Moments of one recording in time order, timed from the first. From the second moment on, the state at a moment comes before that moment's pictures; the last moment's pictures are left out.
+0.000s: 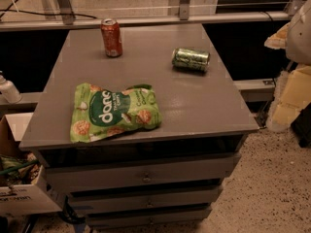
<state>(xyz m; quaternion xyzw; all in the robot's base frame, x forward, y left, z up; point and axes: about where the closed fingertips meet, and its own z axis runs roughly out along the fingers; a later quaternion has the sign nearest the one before) 0.438 -0.217 0.976 -0.60 0.78 -0.03 0.16</state>
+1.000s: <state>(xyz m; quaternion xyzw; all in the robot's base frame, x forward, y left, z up) 0.444 -0.193 0.972 -0.61 0.77 0.00 0.20</state>
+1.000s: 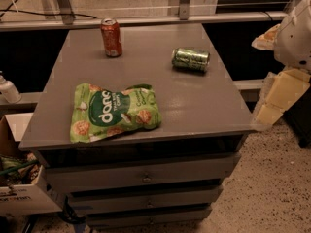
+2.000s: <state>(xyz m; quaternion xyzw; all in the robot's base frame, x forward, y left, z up) 0.475 -0.063 0.940 -0.65 0.68 0.11 0.32</state>
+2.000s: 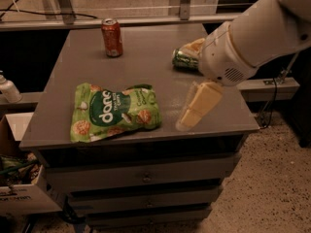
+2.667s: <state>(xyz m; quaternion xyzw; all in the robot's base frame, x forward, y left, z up) 0.483 -0.021 0.920 -0.66 0.66 0.14 0.33</state>
